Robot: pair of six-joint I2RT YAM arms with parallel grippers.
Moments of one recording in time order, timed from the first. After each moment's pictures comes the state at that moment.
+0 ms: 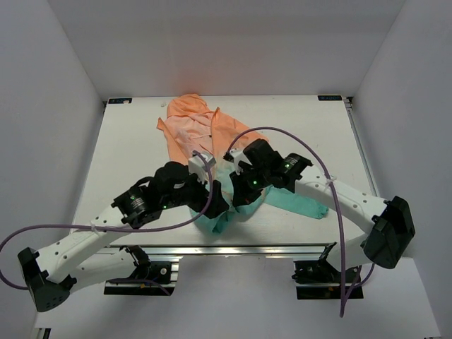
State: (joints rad) left arm -0.87 0.92 0.93 -0.53 0.13 -0.40; right arm 0.87 1.40 1.19 -0.71 -0.42 0.18
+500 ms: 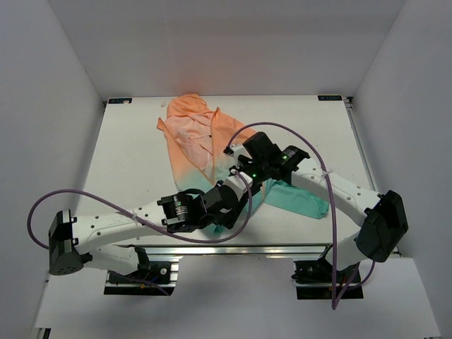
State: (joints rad) left arm -1.25 1.22 1.03 -0.56 -0.36 -0.36; right arm 0.82 1.48 1.27 -0.76 -0.49 0.20
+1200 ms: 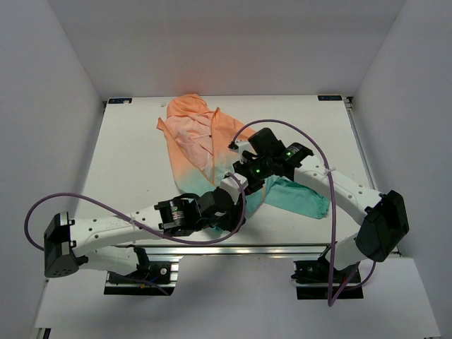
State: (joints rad) left arm -1.25 1.17 0.92 -0.41 -0.25 -0.53; right arm 0.77 1.48 1.27 -0.76 -0.53 0.22
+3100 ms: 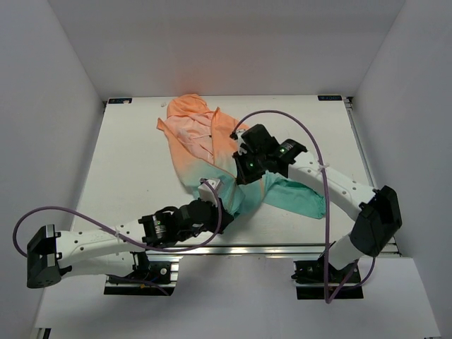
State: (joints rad) left arm -1.25 0.98 0.62 -0.14 -0.33 -0.73; right arm 0.79 1.52 1.33 -0.74 -0.19 0.28
